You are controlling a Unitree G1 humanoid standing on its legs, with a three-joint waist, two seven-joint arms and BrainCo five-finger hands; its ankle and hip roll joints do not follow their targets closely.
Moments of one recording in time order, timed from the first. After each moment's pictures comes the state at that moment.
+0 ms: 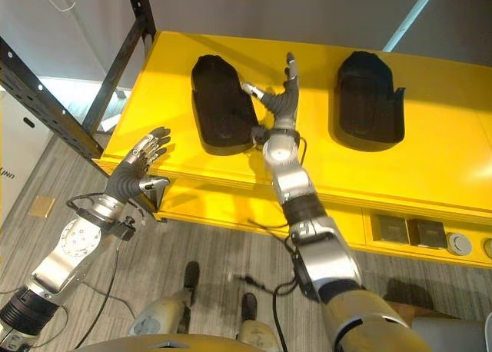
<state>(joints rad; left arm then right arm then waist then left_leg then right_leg) -0.13 0.57 -0.39 -0.22 -0.39 -0.23 0.06 -0.74 -0.30 0.18 0.46 0.14 -0.14 -0.49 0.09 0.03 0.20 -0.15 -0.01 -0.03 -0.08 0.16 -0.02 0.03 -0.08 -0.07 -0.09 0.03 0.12</state>
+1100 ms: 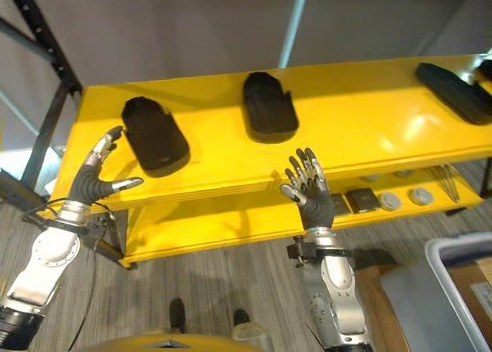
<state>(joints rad) 0.02 0.48 -0.14 -0.20 -0.02 -0.22 0.12 0.22 -0.35 0.02 -0.26 0.59 -0.26 0.05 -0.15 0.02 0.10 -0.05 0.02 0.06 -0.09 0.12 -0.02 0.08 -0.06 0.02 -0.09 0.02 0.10</state>
